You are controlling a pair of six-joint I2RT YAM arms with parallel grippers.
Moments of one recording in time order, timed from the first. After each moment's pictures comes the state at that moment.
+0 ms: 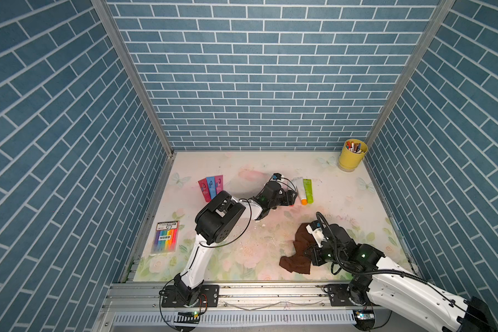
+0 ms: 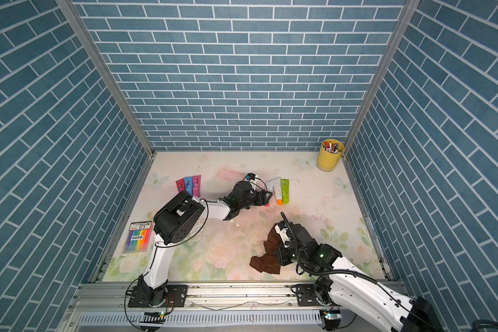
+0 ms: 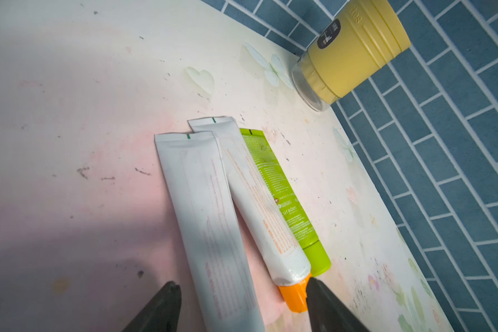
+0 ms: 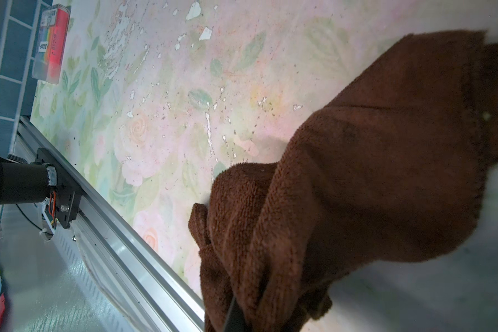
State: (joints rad) left arm -0.74 2.19 1.23 0.52 0.15 -0.66; right arm 0.81 0.72 0.36 -0.53 -0.27 0.52
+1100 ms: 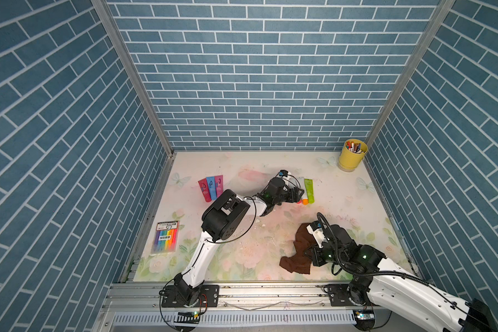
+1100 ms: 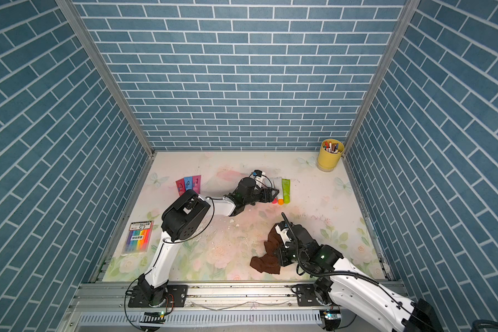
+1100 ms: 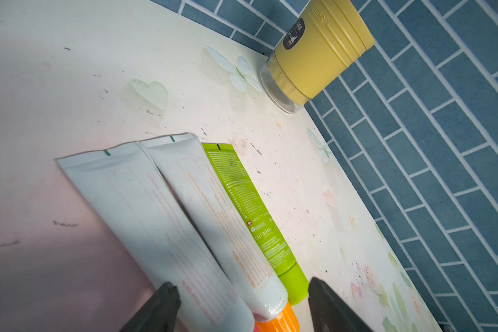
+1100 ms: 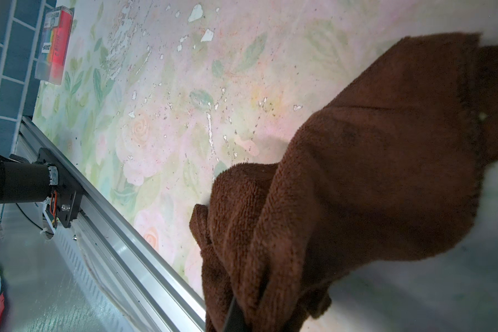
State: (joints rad) left arm -0.74 2.30 1.40 0.51 0.23 -0.62; right arm 0.82 0.70 0.35 -0.54 -0.26 0.52
